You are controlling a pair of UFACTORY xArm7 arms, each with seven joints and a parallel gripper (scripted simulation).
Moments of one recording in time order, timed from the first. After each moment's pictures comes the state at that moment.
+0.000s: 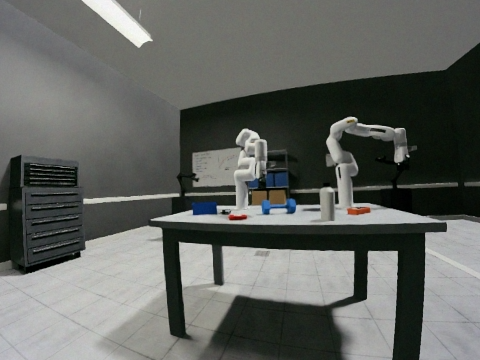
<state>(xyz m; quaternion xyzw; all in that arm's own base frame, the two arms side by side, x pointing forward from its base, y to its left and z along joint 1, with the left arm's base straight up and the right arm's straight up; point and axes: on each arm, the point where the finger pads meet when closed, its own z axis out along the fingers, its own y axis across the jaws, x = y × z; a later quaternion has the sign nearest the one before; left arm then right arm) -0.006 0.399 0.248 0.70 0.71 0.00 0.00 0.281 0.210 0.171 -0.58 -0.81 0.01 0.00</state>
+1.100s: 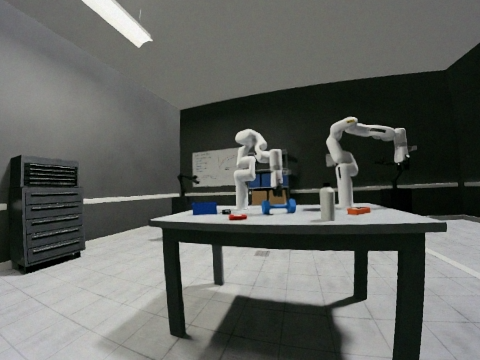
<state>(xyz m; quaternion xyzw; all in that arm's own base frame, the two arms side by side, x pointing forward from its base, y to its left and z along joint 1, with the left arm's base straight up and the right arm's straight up) -0.006 0.399 0.248 0.70 0.71 0.00 0.00 0.228 0.298 0.112 -0.57 -0.83 0.00 0.00</state>
